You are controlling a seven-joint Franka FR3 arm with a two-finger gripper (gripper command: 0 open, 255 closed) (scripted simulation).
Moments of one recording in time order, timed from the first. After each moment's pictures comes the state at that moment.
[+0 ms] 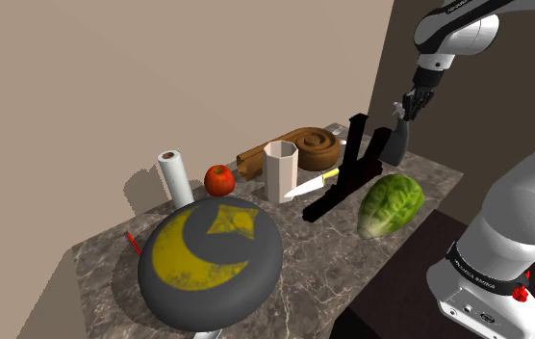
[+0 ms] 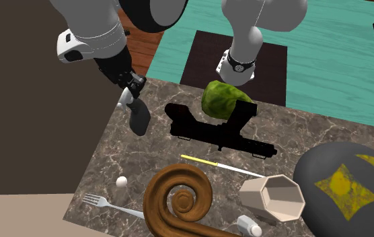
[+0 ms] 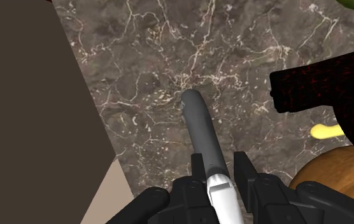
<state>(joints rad) -0.12 -0.24 -0.62 -2.33 -0.07 2.15 -0.47</state>
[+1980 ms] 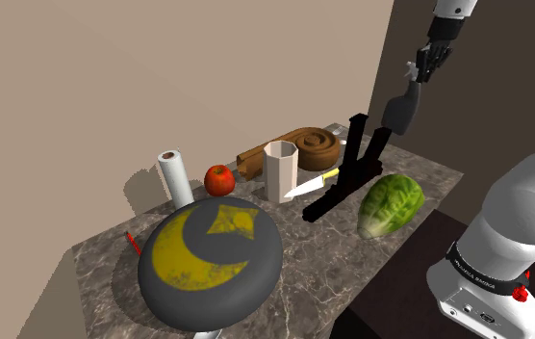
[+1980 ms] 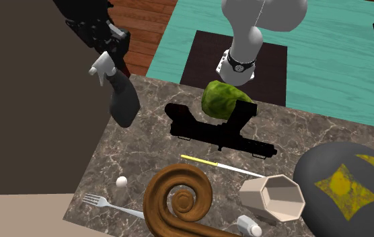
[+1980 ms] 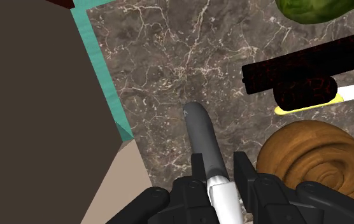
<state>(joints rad) -0.13 -0.33 -0.56 -2.06 -0.10 1.80 -0.43</state>
